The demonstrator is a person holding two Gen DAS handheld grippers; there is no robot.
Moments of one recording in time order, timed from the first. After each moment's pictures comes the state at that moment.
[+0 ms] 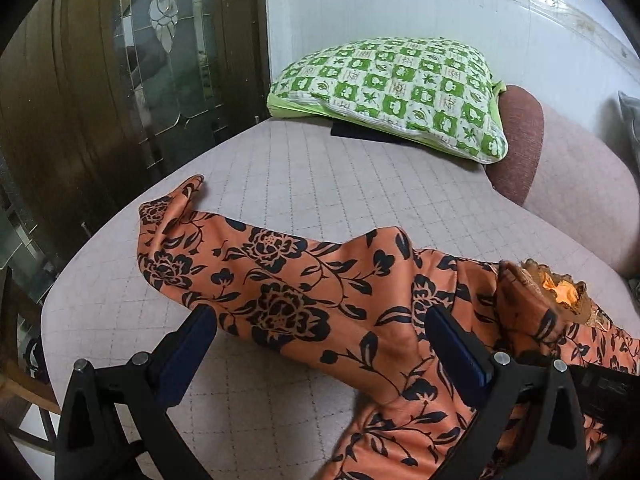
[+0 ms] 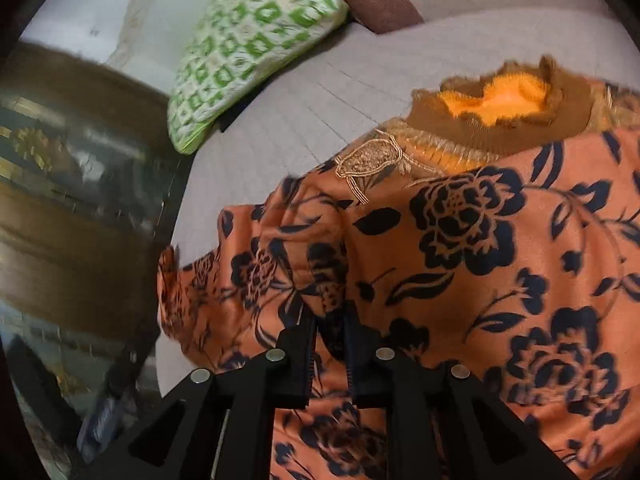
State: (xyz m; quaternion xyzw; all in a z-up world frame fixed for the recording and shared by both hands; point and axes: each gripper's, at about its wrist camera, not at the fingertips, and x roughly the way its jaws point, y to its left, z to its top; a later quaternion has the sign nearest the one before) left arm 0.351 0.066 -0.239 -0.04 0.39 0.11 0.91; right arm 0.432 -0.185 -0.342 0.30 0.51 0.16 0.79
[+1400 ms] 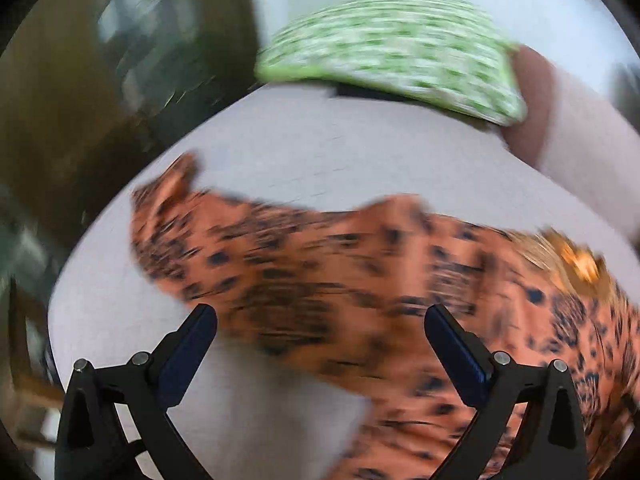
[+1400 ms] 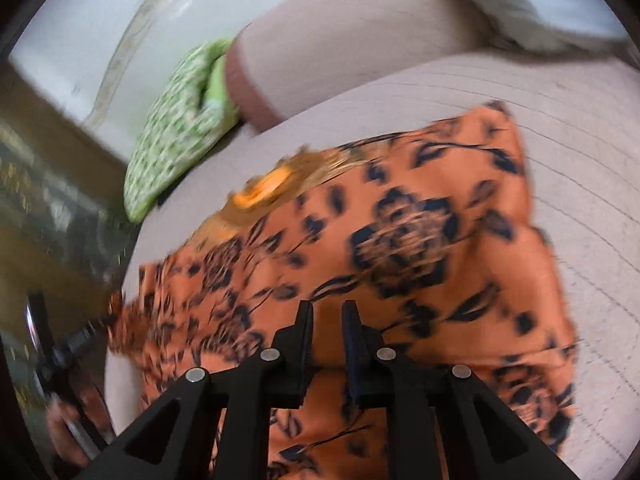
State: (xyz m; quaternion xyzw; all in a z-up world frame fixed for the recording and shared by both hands) left arm 0.381 0.090 -0.247 -0.05 0.46 0.13 0.88; right arm 0.327 -0.359 -0.331 0.28 0.43 0.04 0.85
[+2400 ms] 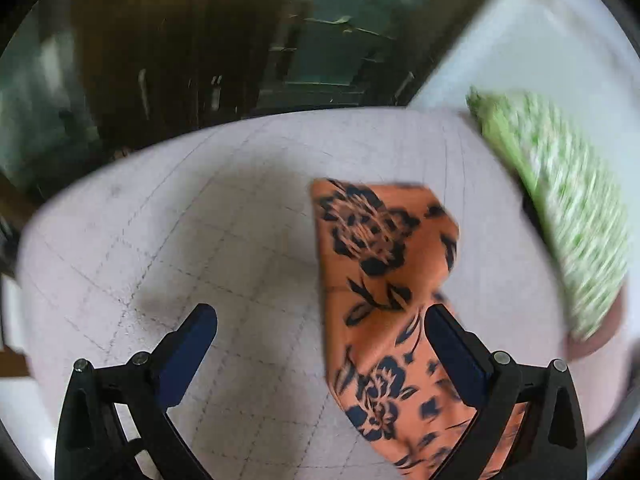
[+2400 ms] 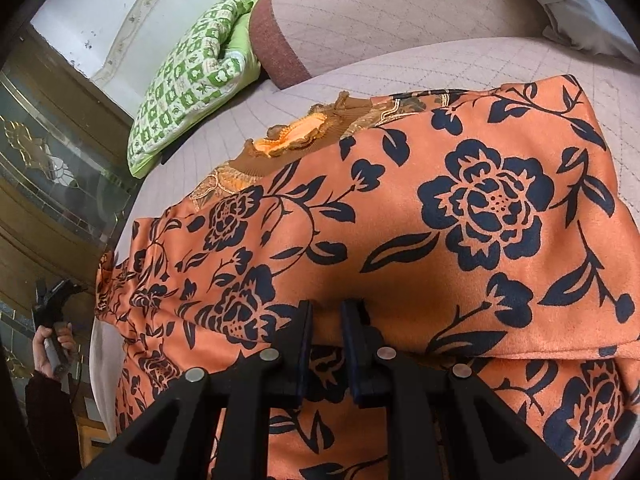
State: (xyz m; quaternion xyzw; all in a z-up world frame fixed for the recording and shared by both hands) left arm 0.422 0.383 -0.282 -0.36 0.44 0.20 0.80; right arm 0.352 -0.316 -0.362 0.25 0.46 0.06 0.85
